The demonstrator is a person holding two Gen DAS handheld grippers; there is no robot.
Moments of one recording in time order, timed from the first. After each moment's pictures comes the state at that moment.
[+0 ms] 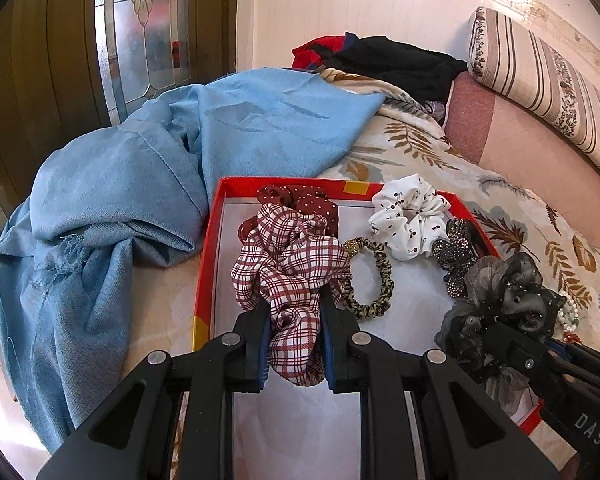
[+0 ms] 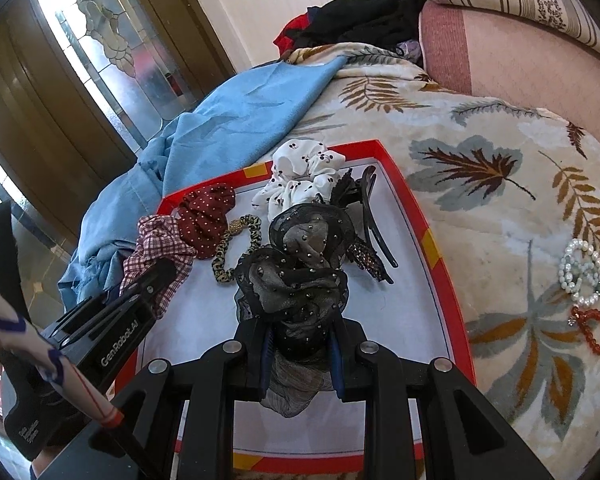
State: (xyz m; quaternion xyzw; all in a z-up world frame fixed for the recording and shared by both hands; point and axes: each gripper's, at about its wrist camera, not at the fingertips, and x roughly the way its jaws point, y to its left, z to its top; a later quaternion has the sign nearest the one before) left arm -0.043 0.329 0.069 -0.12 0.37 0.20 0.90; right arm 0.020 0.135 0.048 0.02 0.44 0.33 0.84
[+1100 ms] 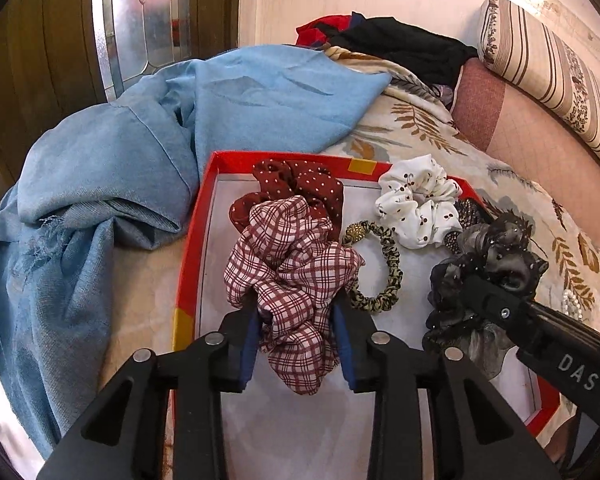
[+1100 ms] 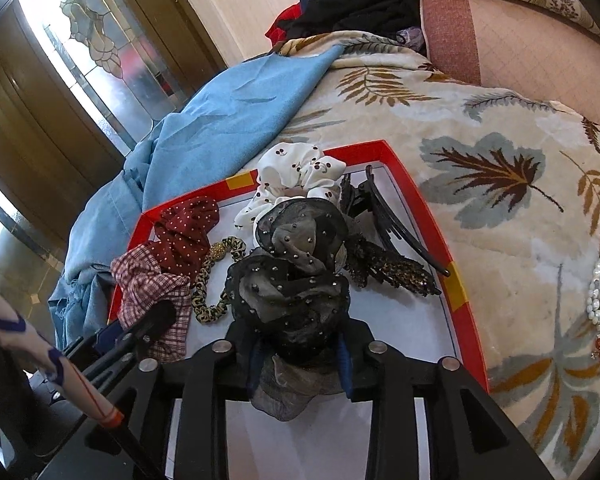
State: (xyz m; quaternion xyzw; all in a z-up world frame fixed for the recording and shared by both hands) left arm -0.032 0.336 0.055 -0.14 0.40 0.20 0.88; right arm 0.055 0.154 0.036 0.03 0.45 0.32 0.83
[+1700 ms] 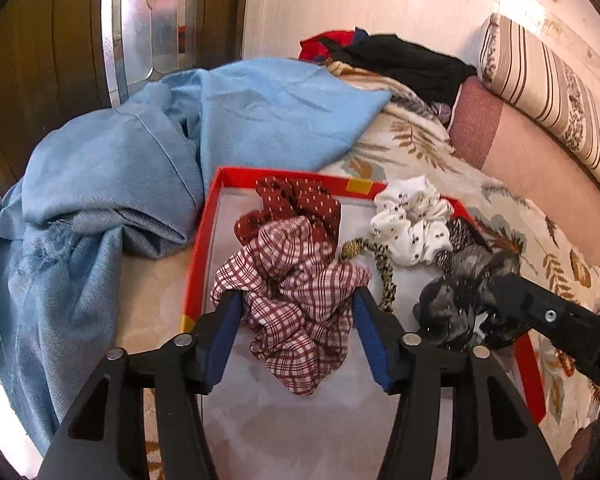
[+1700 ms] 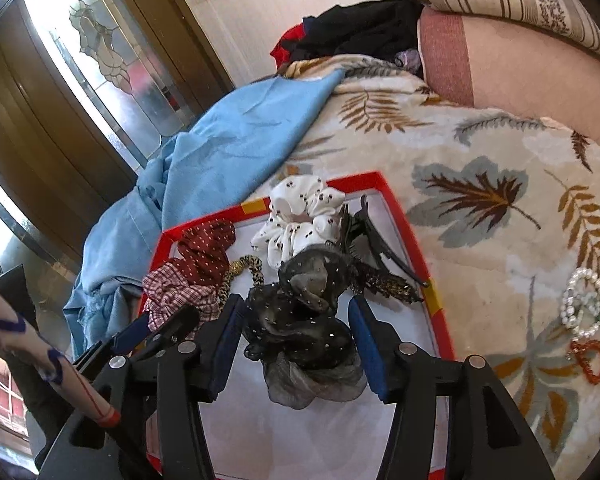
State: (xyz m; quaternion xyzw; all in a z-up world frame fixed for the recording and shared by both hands) left arm -0.039 0.337 0.067 -0.16 0.37 0.21 0.89; right arm 0.044 0.137 0.070 0.04 0.43 0.32 0.84
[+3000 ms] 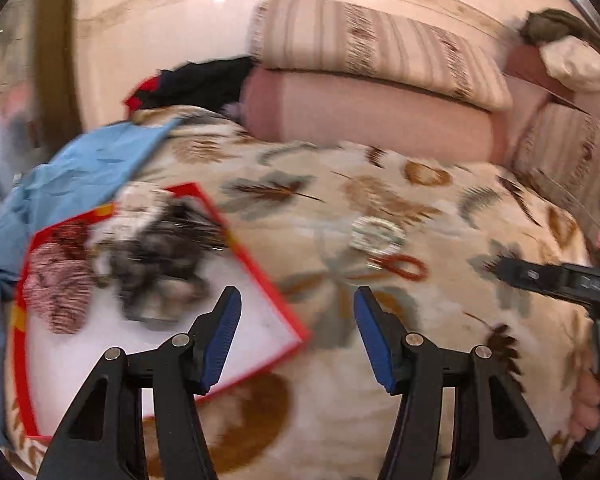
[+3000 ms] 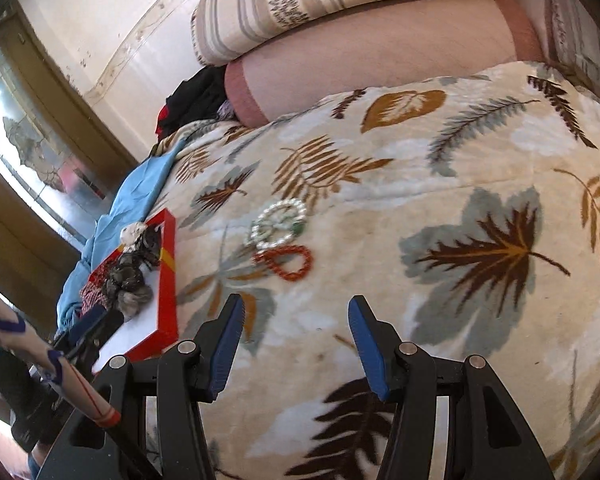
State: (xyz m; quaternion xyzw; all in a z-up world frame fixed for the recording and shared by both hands) left arm -0.057 0.107 0.088 -0.02 0.34 -0.04 0.94; right arm -0.003 -0.170 0.046 0.17 0.41 0.18 0.88
